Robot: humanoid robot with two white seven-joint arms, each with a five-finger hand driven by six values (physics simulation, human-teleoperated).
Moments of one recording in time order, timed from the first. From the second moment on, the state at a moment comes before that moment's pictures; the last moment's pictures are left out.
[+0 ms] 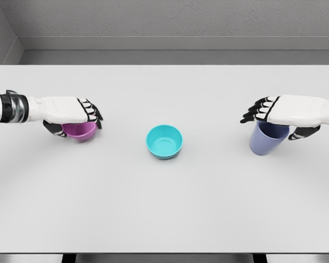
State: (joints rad) left arm -0.96 0.87 -1.11 -1.32 -0.45 -0.61 -0.44; right arm -0.64 -1.04 0.65 -1.60 0.29 -0.61 0.61
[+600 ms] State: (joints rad) left arm -1.02 0.69 -1.11 -1.52 -0.45 -0.61 -0.44; right arm -0.64 -1.04 0.65 -1.59 0.29 -0.61 0.61
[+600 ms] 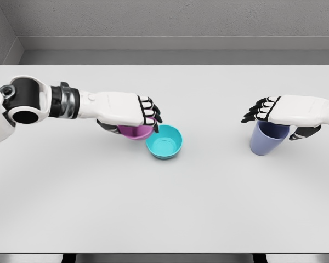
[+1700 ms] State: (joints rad) left arm -1.02 0.54 -1.17 -1.42 -0.47 -0.61 -0.46; right arm -0.65 -1.04 0.67 -1.59 0.30 -0.61 0.61
